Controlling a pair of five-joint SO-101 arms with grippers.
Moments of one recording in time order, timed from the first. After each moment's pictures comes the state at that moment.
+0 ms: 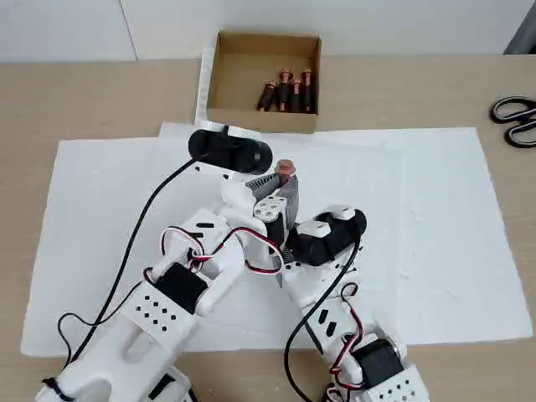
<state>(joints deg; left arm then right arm) 31.3 -43.3 55.5 22.6 26.1 -30.7 -102.9 95.3 34.9 -8.9</state>
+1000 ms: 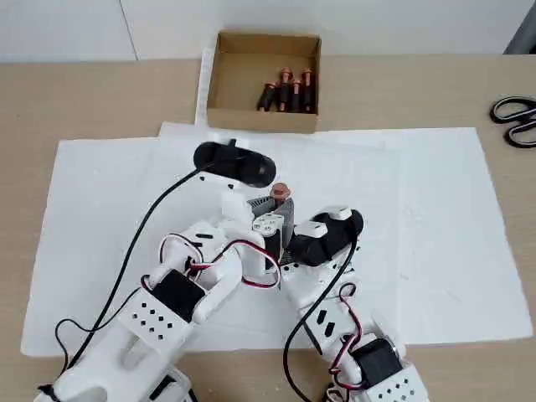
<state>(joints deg) 31.7 -46.2 58.1 32.0 26.1 -31.0 -102.9 95.3 34.9 -8.9</state>
